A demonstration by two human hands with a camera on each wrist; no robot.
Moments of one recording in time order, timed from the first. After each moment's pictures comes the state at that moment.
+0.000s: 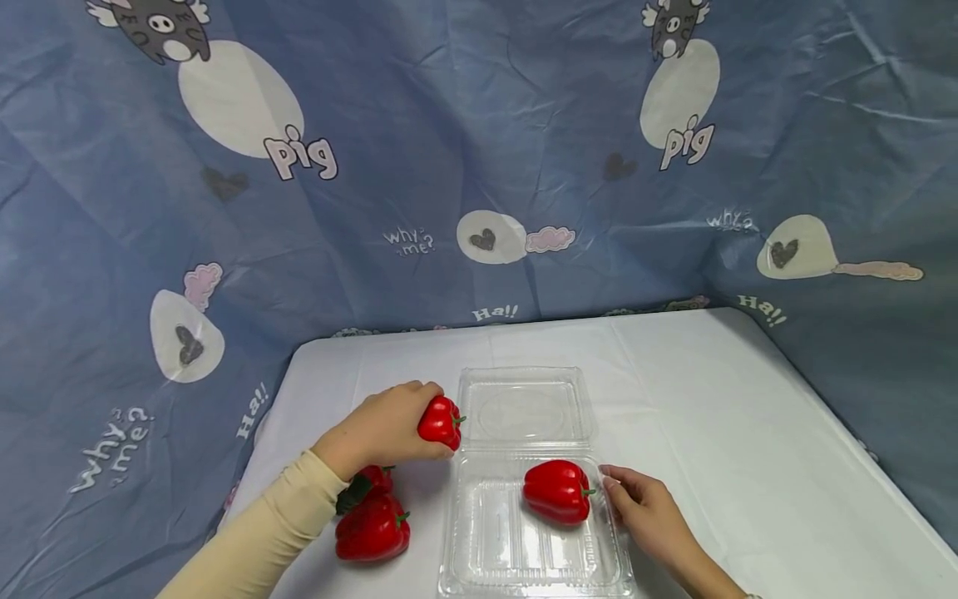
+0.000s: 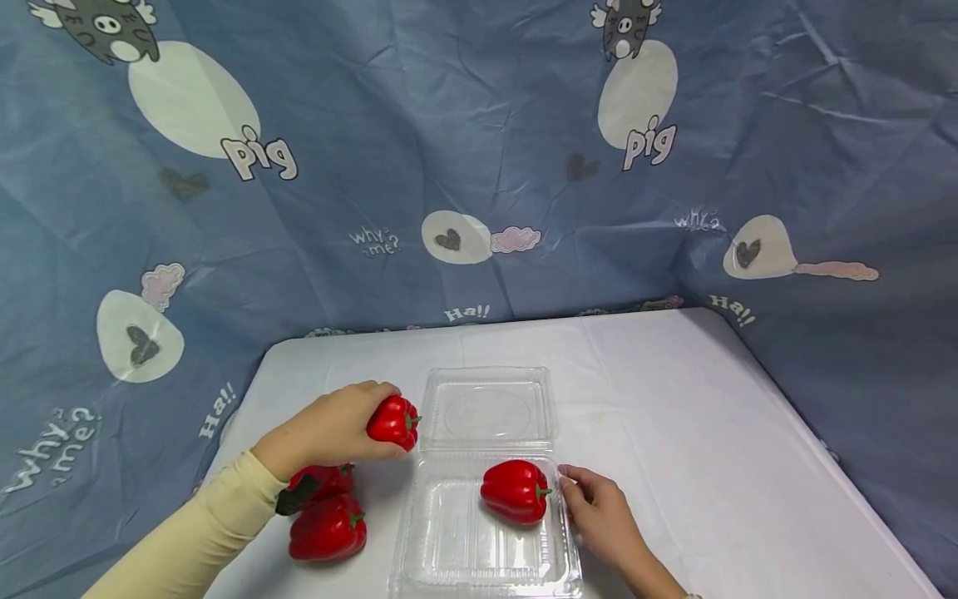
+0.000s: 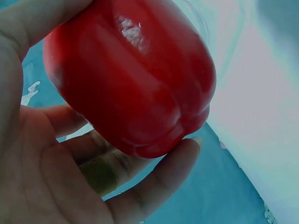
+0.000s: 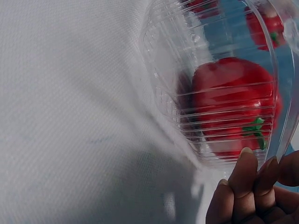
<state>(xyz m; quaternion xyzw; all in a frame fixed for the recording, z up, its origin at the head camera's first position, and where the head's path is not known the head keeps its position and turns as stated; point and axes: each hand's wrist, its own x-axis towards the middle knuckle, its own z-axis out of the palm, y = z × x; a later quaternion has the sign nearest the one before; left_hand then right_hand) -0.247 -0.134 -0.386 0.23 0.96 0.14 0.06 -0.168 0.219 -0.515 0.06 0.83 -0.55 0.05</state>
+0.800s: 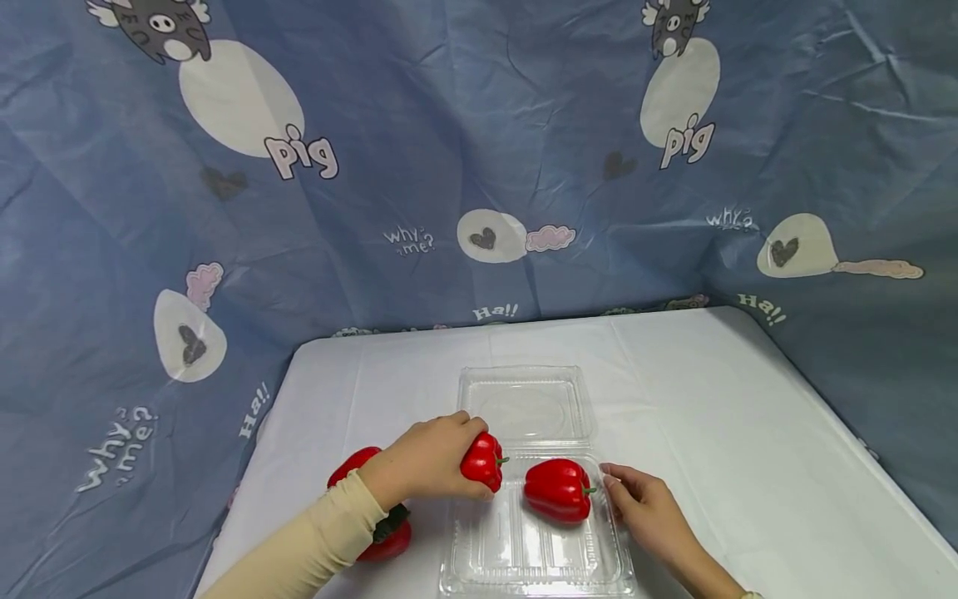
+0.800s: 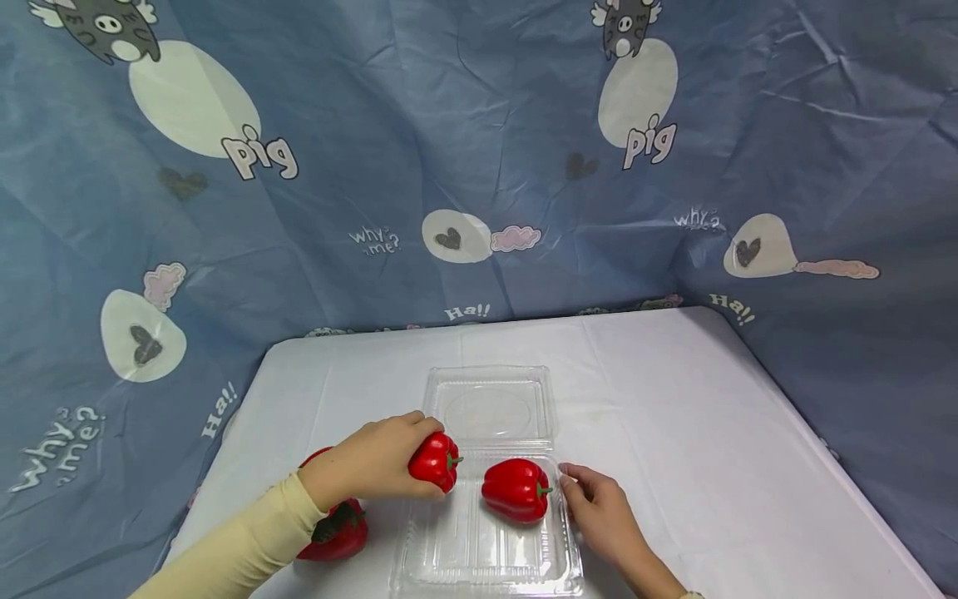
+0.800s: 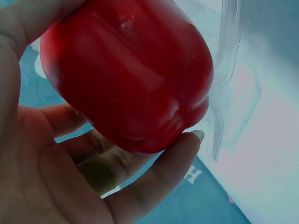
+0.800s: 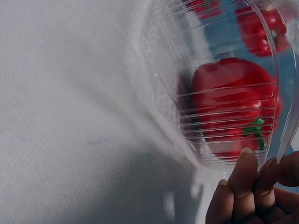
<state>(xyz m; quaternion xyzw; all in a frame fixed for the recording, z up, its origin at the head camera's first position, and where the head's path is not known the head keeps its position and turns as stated) -0.224 -0.092 -0.409 0.31 0.94 0.12 0.08 -0.167 0.216 -0.512 0.07 0.83 -0.55 0.04</state>
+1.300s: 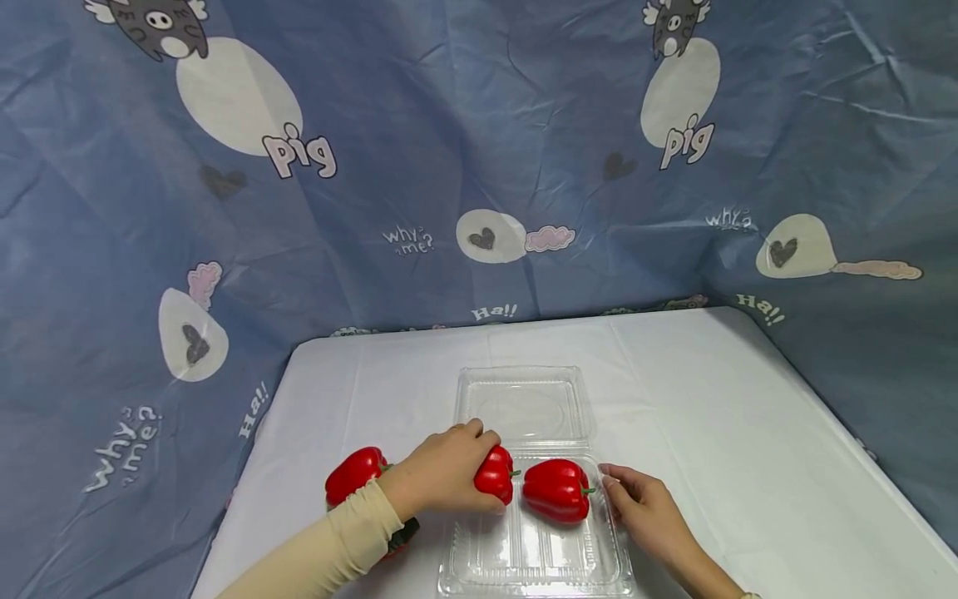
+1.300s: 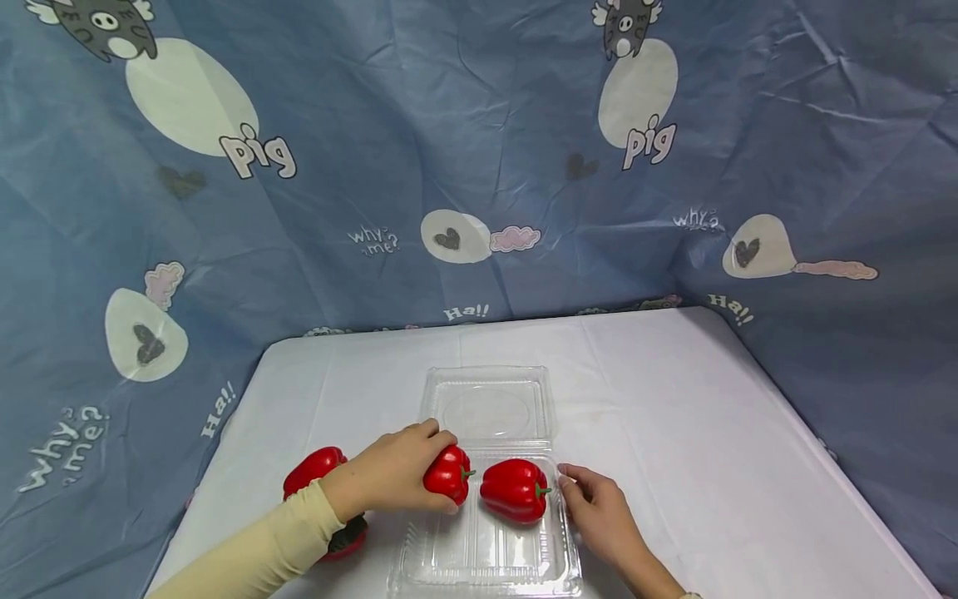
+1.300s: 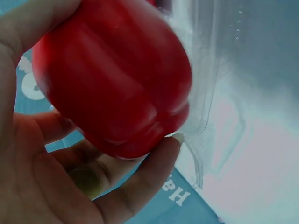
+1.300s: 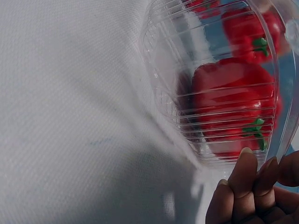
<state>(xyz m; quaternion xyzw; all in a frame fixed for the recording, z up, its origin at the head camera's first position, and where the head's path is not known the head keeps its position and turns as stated) -0.222 -0.078 -0.433 0.34 0.93 0.09 0.06 -0.167 0.217 -0.513 0.06 0.83 -0.56 0.04</state>
